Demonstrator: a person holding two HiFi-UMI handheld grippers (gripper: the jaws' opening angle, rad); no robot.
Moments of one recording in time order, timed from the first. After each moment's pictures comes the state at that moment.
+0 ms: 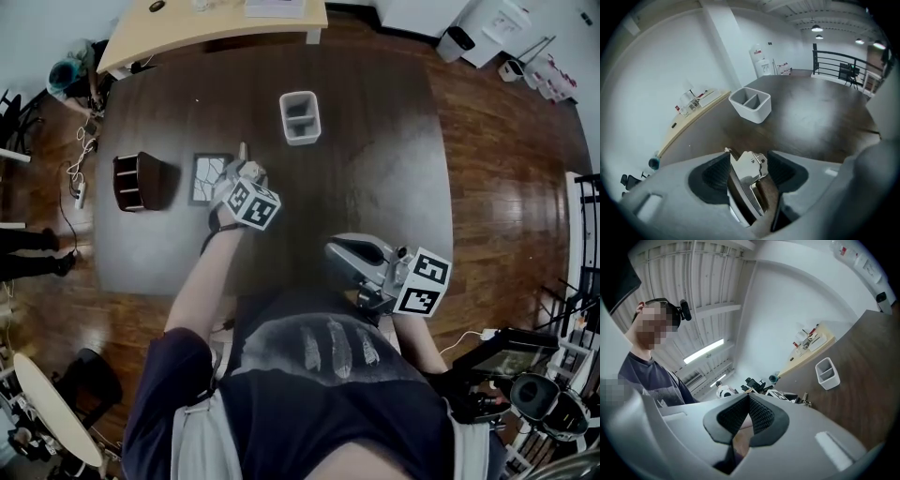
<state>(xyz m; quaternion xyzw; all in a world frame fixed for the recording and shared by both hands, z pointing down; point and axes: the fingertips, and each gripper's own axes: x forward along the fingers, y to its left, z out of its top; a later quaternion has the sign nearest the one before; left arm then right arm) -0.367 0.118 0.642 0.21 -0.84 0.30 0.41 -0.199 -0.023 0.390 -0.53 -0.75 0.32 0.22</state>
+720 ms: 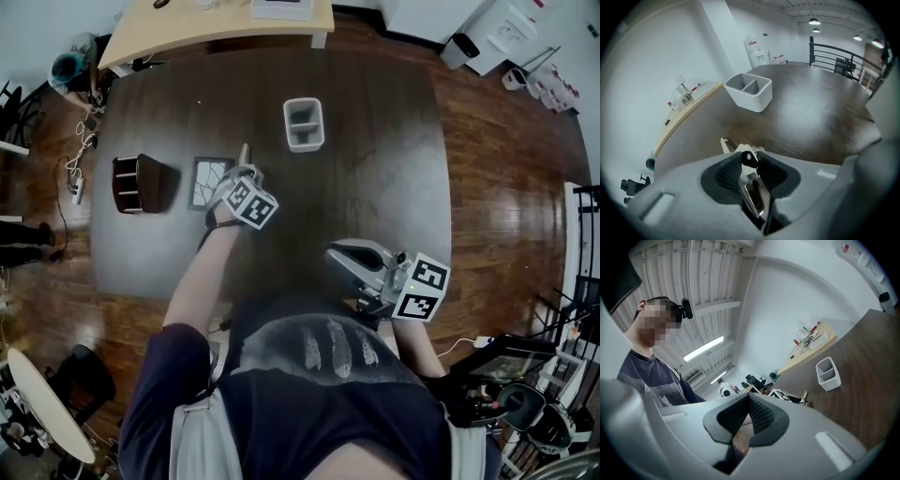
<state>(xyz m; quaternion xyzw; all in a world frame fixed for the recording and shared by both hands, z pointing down) -0.374 0.126 0.670 0.24 -0.81 0.31 0.44 -0.212 -0.019 0.396 -0.54 -0.75 0.31 0.23</state>
